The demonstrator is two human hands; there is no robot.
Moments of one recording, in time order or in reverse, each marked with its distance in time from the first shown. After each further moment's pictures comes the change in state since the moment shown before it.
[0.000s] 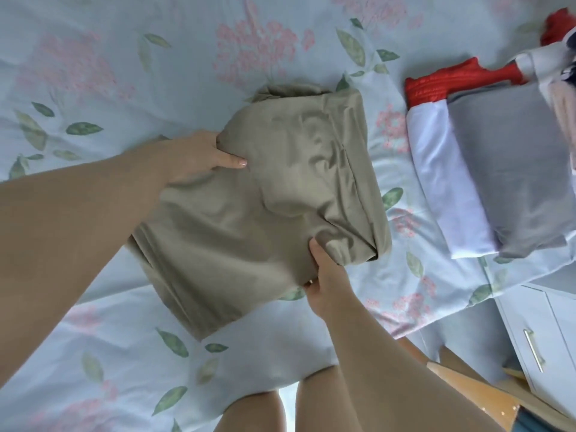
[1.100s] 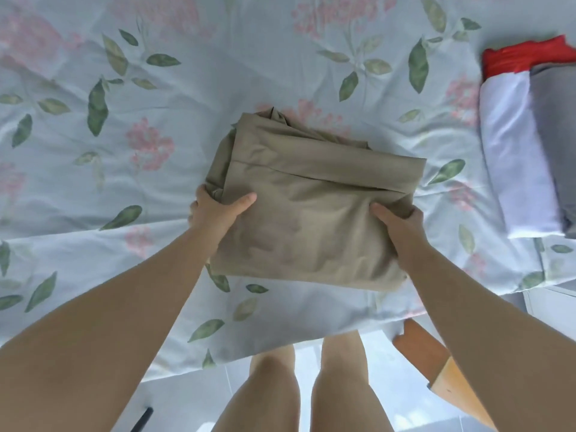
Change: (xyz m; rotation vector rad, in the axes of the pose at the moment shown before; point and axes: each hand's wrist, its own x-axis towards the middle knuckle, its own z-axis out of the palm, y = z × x) left_hand -0.114 -0.162 0.093 -0.466 0.586 -0.416; right_hand 0.012 -0.015 -0.036 -0.804 0.170 -0.393
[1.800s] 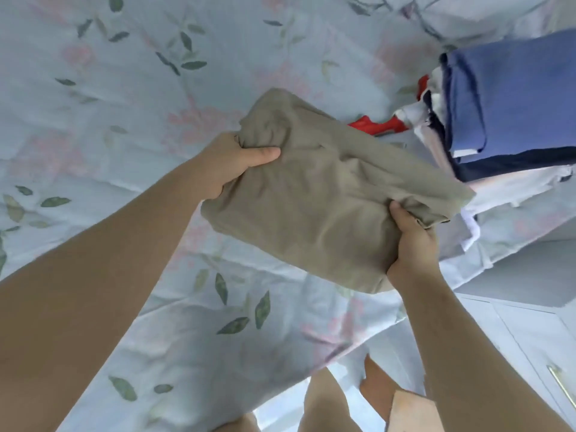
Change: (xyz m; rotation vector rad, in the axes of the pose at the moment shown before) left_hand -0.139 0.290 0.144 0.054 -0.549 0.562; right_hand -0.016 -0.094 -0.204 0.849 0.141 -0.153
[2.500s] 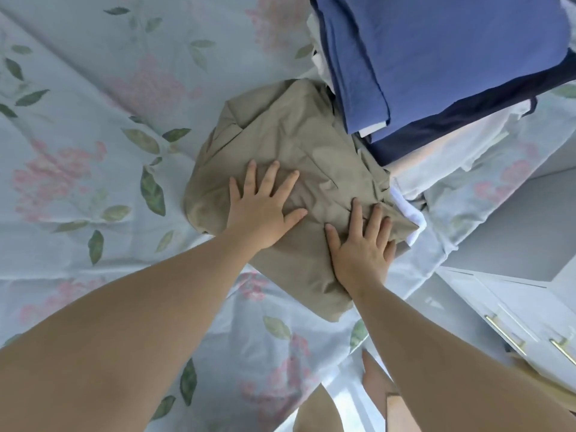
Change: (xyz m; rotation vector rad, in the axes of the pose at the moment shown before) left_hand 0.146 -0.064 0.231 1.489 -0.154 0.292; right_hand 0.169 0.041 -0.088 -1.339 0.090 -0.217
